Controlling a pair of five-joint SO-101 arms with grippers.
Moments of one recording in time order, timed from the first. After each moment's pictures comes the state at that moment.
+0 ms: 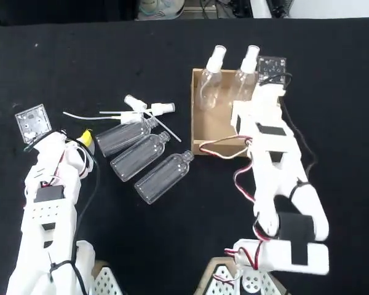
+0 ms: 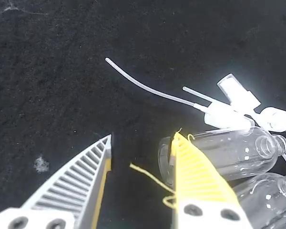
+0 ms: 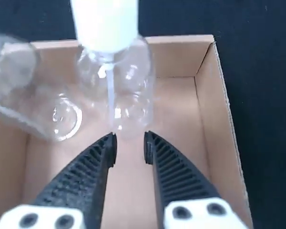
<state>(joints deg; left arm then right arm) -15.0 -49.0 75.4 17.1 11.3 5.5 -2.9 39.8 16.0 0.0</state>
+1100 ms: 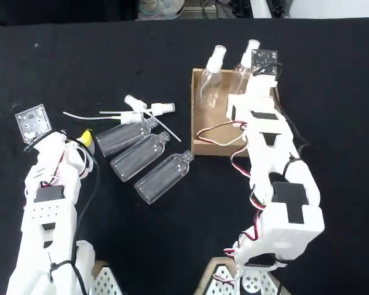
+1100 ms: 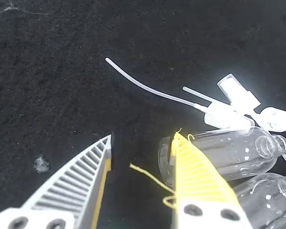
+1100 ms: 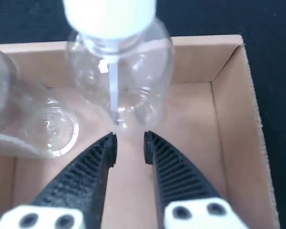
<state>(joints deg) -15.0 -49.0 75.4 17.1 11.3 4.4 11.0 28.7 16.6 -0.2</state>
